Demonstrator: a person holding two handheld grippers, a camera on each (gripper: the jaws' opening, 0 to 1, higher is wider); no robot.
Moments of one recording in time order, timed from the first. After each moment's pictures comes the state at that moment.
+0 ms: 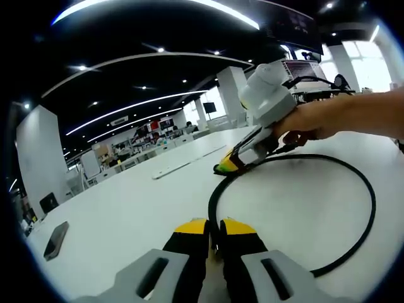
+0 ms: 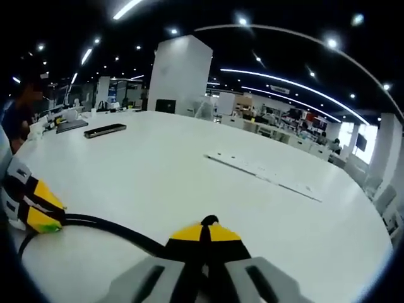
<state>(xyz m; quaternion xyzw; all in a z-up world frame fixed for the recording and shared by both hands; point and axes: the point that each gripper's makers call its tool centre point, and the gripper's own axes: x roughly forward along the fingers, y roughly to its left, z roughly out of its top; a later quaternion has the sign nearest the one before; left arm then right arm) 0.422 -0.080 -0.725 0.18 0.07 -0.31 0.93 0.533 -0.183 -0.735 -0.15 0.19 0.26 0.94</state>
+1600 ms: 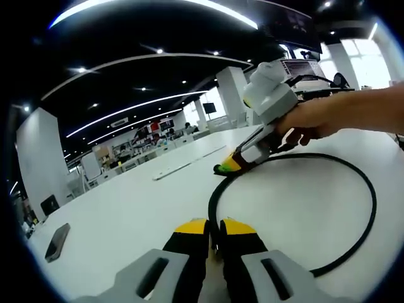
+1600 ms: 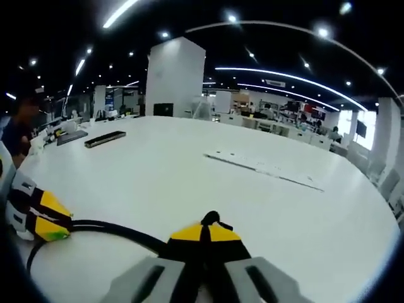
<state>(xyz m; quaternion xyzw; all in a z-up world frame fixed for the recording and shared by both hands) 0.420 -0.082 -0.724 0.18 0.07 -0.31 0.93 0.529 -0.187 -0.736 -0.10 0.20 0.26 0.94</state>
